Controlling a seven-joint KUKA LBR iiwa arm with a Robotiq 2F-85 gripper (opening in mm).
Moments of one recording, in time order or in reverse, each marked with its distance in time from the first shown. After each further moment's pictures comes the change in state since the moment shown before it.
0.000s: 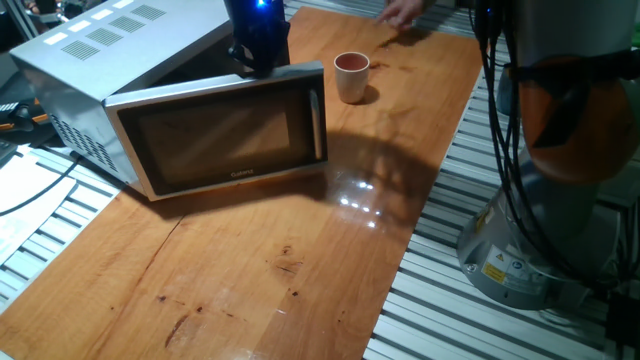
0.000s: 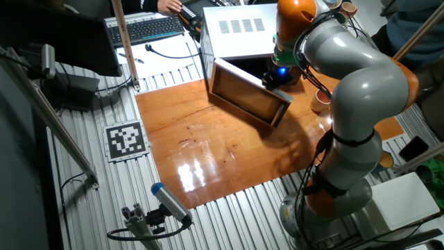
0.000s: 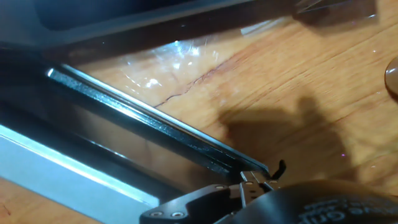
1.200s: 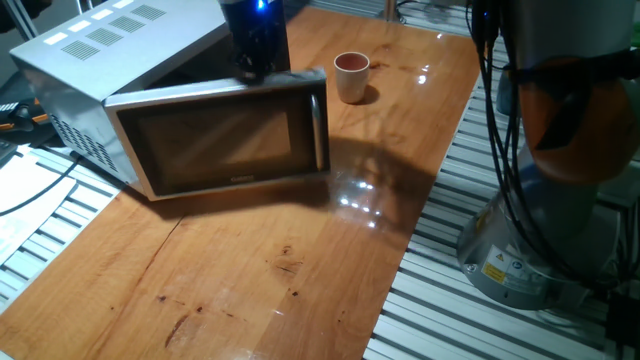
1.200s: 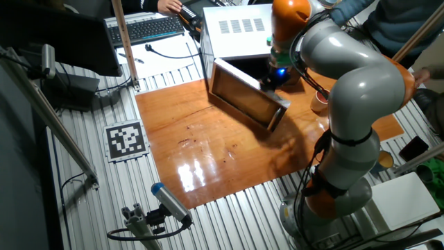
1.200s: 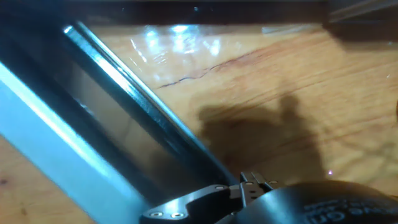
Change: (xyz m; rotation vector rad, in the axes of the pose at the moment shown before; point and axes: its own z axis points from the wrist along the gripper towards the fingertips) arm 0.013 0.018 0.008 0.018 0.034 -0.185
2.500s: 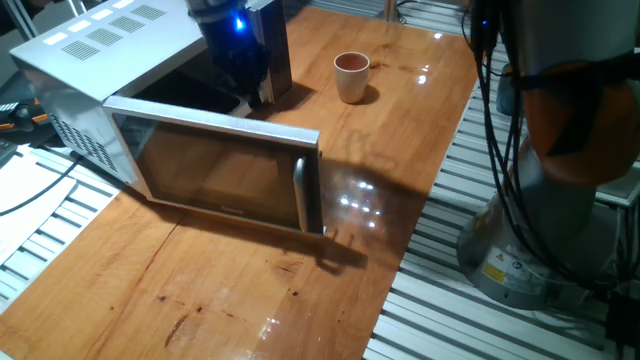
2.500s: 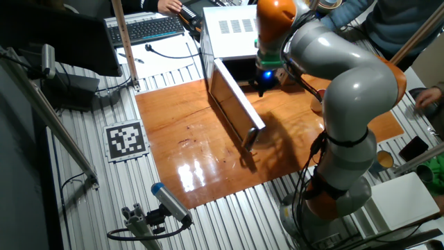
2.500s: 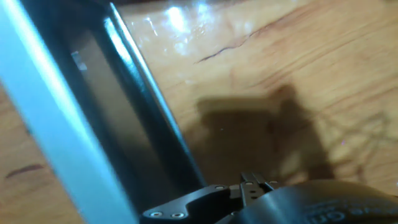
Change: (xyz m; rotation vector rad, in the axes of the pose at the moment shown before) arm 0.012 0.043 -0.013 -0.032 0.043 0.056
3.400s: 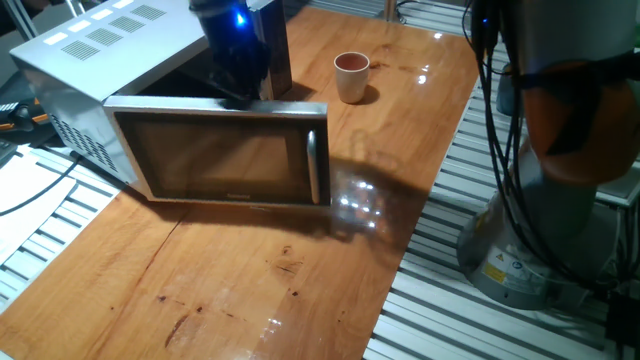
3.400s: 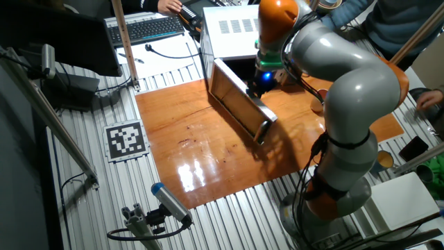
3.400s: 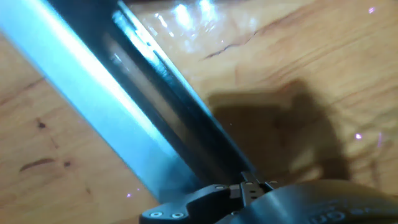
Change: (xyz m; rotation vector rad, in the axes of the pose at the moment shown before) arm 0.030 0.030 0.012 -0.039 0.008 0.053
